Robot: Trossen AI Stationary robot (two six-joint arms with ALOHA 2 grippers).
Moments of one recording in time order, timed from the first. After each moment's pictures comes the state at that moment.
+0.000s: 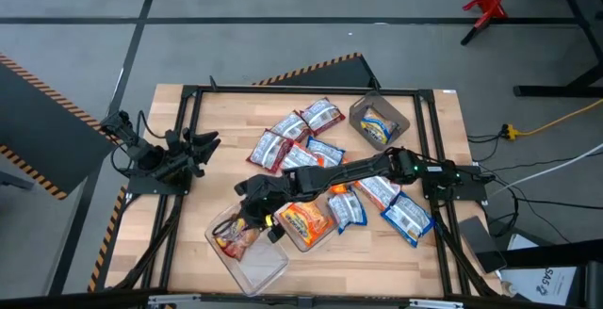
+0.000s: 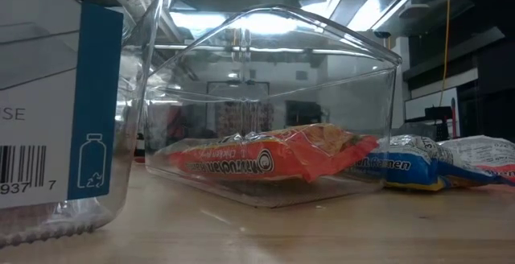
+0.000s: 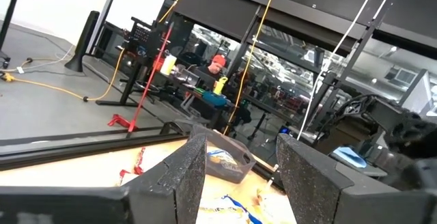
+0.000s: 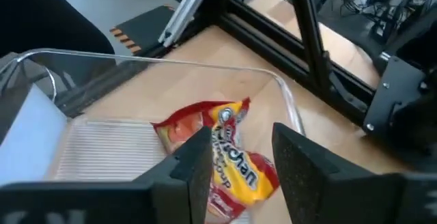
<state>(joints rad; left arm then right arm) -0.67 0.01 0.01 0.55 -1.20 0.01 0.20 2.40 2.23 -0.41 -0.29 -0.44</state>
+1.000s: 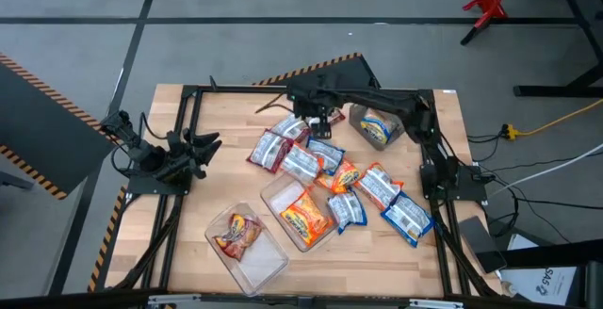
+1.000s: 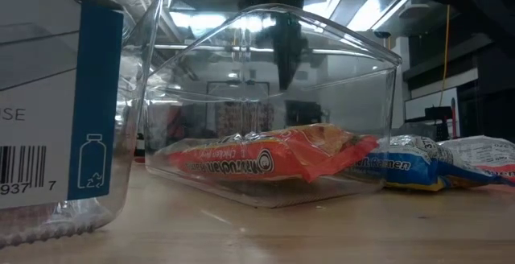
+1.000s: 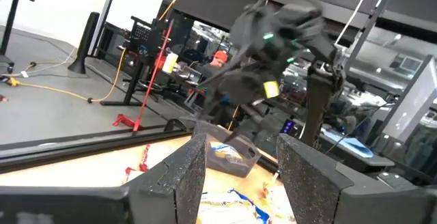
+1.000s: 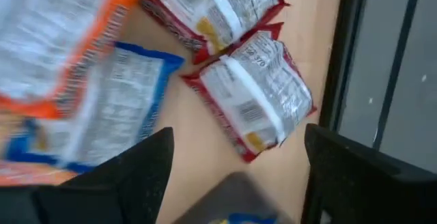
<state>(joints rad) -0.67 0.01 0.01 0.50 -1.20 0.01 -0.32 2.19 2.18 -1.36 0.17 -0.41</state>
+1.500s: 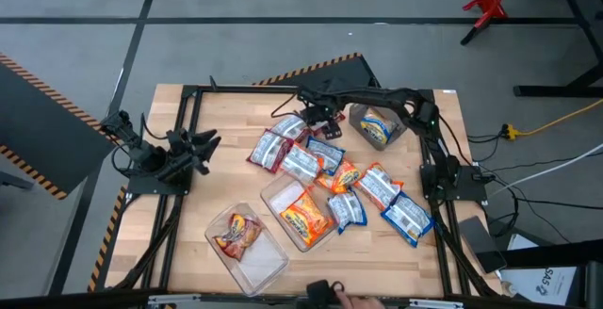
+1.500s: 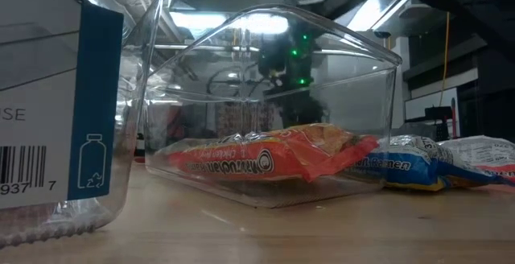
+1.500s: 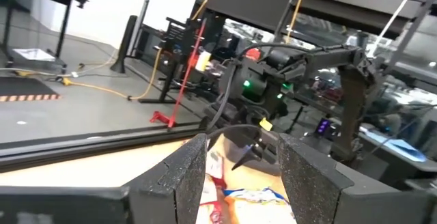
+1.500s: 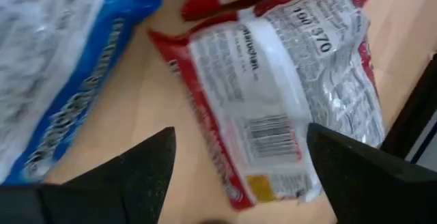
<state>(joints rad) -0.67 0.01 0.01 0.48 -1.33 0.04 -0.45 2.19 1.77 -0.98 0.10 -0.75</state>
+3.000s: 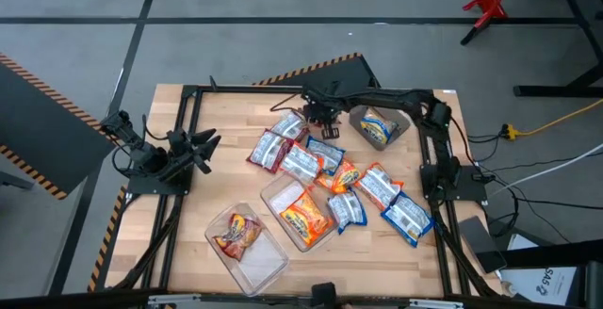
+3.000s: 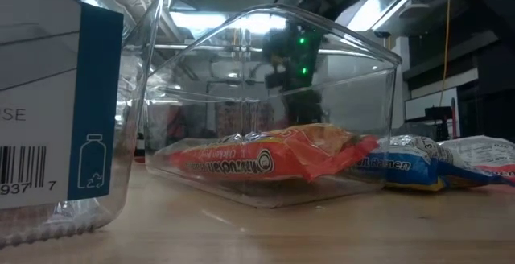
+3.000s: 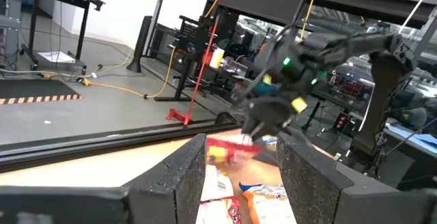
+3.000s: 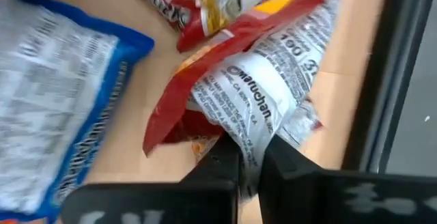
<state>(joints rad) -0.67 0.01 0.01 0.43 -1.39 0.04 -0.43 2.05 1.66 -0.86 0.10 -0.61</state>
